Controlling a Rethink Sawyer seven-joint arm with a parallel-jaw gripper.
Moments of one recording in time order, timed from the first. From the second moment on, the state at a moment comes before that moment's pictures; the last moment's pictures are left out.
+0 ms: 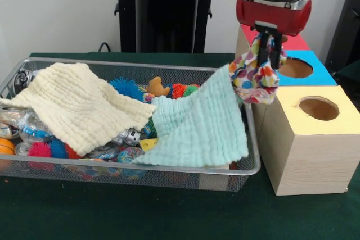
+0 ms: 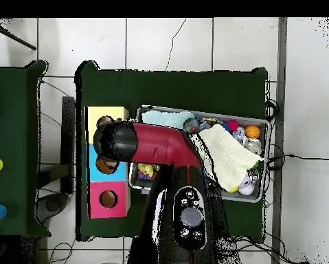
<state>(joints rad) -0.07 -0.71 -0.01 1.56 0.10 0.66 2.23</state>
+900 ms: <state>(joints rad) -0.23 -0.81 0.26 1.70 0.11 0.66 2.23</state>
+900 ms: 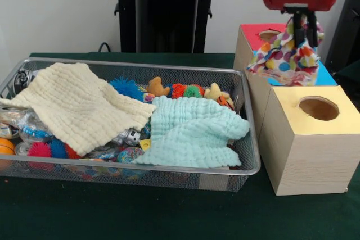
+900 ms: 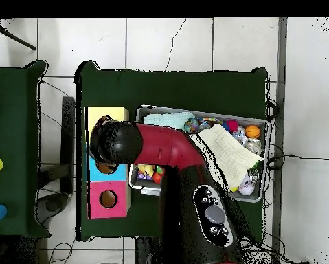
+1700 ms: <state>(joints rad) -0.04 -0.74 0.20 1.64 0.02 0.62 2.23</state>
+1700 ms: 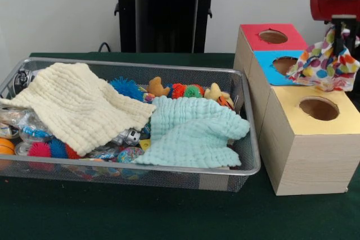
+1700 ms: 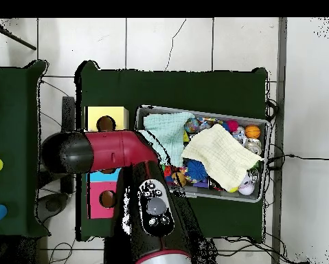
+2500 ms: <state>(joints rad) 0.06 -0.62 0.05 1.58 -0.03 0.41 2.23</state>
